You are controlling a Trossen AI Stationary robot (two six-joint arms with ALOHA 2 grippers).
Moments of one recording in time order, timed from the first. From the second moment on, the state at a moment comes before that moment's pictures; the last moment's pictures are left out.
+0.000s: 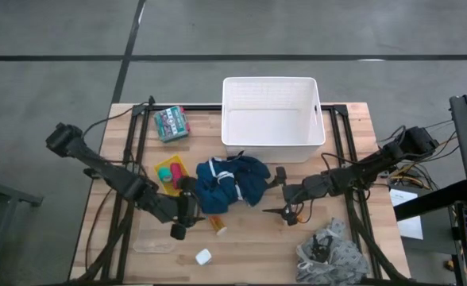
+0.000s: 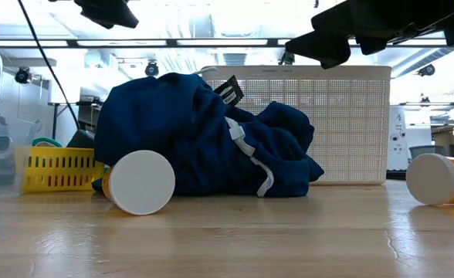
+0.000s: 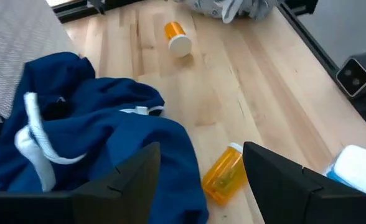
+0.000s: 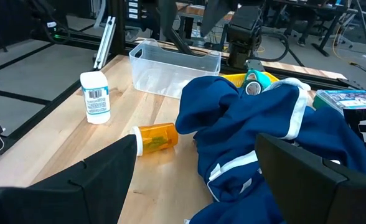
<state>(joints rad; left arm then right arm) -0.55 1.28 0.88 -0.33 -0.39 -0.11 0.35 1.32 0.51 0.55 0.20 -0.03</state>
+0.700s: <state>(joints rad) -0.54 1.51 1.04 -0.37 -0.29 -0.07 0.35 1.32 0.51 0.55 0.20 -0.03</state>
